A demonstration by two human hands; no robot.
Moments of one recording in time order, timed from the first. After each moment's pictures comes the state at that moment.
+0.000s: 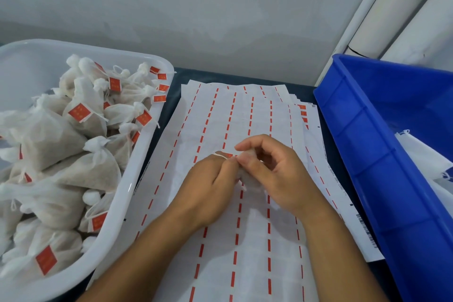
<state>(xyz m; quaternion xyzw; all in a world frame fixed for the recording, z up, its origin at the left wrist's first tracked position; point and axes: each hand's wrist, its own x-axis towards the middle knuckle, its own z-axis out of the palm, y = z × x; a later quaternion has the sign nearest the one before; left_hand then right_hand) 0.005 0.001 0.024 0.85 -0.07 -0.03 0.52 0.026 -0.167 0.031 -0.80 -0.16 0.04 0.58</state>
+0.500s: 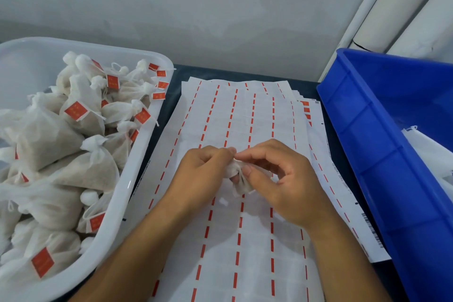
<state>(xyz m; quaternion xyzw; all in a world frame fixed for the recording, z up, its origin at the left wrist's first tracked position) 0.013 0.007 0.032 0.79 0.05 -0.07 0.61 0.014 -0.172 0.026 -0.82 -0.23 -0.05 0.52</state>
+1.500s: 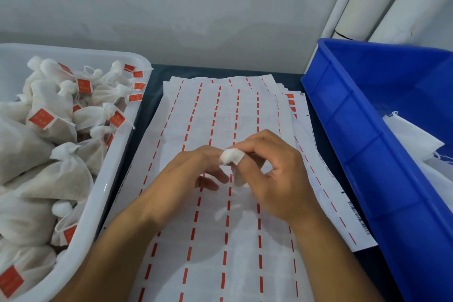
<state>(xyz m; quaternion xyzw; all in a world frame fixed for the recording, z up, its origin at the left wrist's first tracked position) 0.008 0.016 0.038 0.75 -0.01 -0.28 0.60 0.012 -0.169 0.025 -0.84 -0.19 -0.16 0.49</state>
